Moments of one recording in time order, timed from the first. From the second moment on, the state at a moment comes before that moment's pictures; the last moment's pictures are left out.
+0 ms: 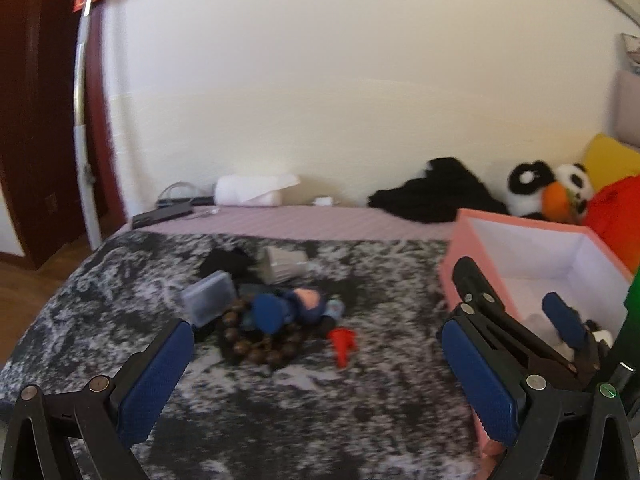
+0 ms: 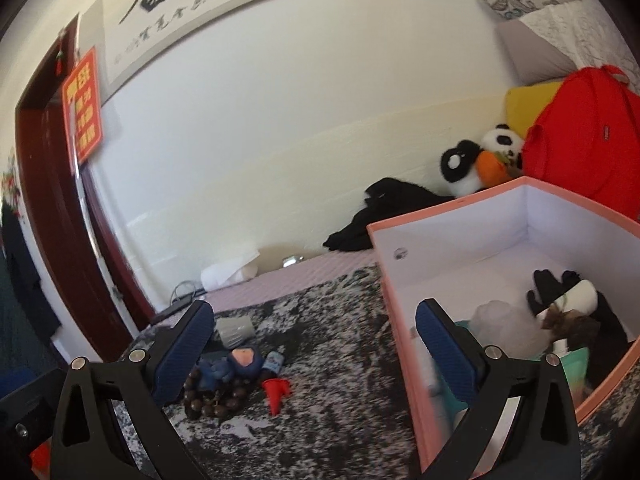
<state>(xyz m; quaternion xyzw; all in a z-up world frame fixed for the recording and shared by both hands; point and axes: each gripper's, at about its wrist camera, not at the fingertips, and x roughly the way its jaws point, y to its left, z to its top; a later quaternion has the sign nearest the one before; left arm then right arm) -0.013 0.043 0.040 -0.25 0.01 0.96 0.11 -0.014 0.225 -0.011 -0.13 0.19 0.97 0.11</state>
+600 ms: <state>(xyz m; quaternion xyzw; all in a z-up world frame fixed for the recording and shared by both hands) -0.032 0.002 0.023 -0.27 0.03 0.96 0.07 -0.031 0.167 -0.021 -0.13 0.09 0.99 0.06</state>
